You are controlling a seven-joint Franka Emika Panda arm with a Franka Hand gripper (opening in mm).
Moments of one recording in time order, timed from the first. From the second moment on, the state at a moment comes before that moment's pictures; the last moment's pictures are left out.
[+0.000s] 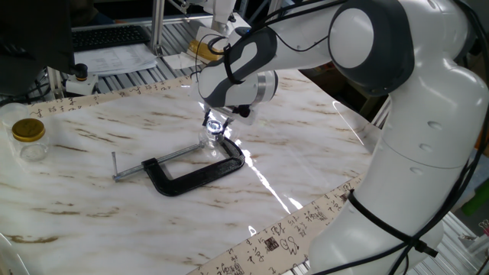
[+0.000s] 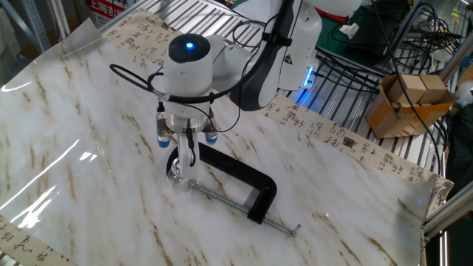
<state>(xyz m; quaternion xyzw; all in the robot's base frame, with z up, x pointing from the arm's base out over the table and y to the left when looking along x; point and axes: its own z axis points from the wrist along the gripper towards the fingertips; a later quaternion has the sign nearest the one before) 0.536 -0.048 0.129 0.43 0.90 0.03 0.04</state>
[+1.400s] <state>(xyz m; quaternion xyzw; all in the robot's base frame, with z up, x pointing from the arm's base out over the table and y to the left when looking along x) 0.537 -0.048 0.128 0.53 0.85 0.04 0.05</state>
